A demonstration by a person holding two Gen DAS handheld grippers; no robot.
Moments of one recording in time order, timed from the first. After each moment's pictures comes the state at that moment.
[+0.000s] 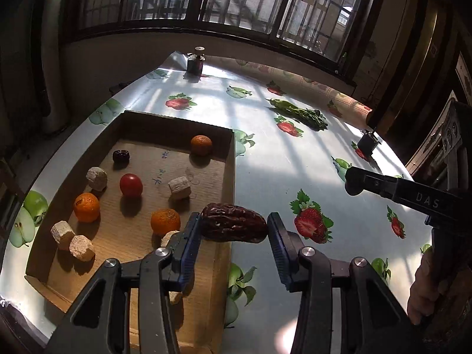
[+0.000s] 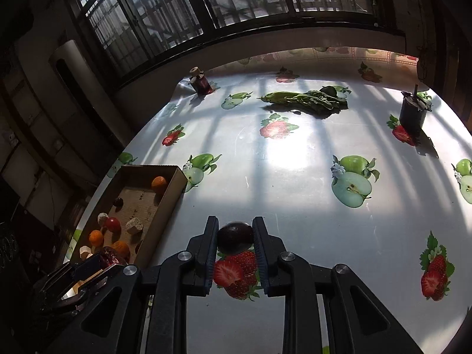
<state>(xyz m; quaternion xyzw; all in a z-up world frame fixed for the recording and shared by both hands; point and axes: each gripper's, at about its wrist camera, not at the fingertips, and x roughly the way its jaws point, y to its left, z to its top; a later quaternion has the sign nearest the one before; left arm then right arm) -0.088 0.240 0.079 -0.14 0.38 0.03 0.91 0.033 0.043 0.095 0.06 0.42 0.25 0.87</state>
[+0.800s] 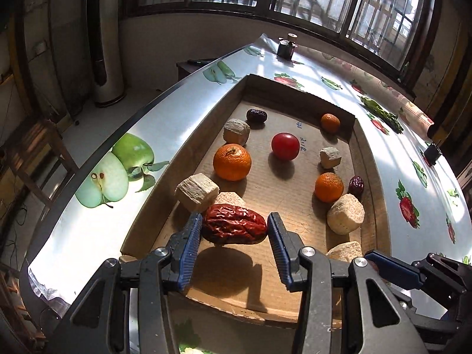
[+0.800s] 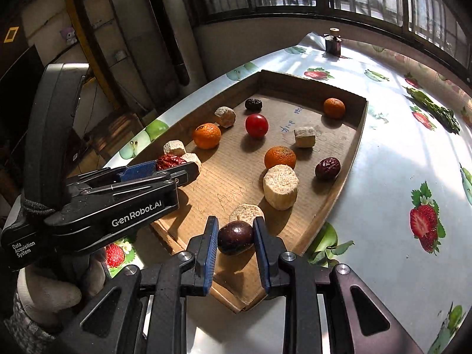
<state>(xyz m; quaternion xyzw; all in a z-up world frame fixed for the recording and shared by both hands) -0.132 0.340 0.029 -0.15 0.41 0.15 0.89 -0.086 0.218 0.035 -0.09 0.42 0.37 0.82</state>
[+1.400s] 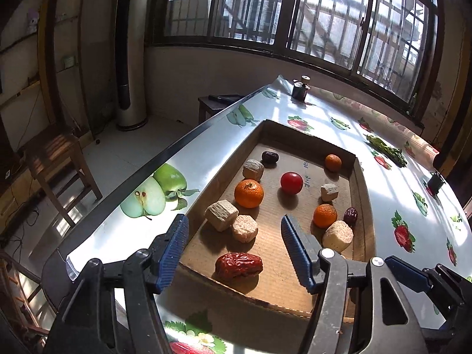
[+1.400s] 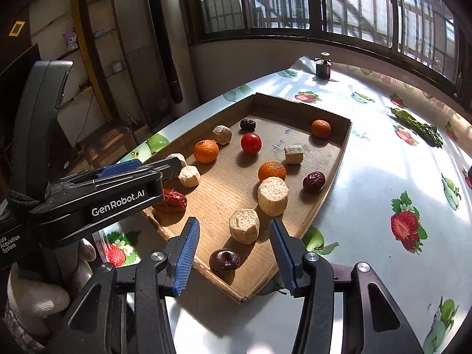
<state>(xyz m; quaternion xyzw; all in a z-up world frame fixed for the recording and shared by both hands) -0.177 0.331 0.071 -0.14 0.31 0.22 0.91 -0.108 0.205 0.053 -0.09 0.36 0.35 0.86</state>
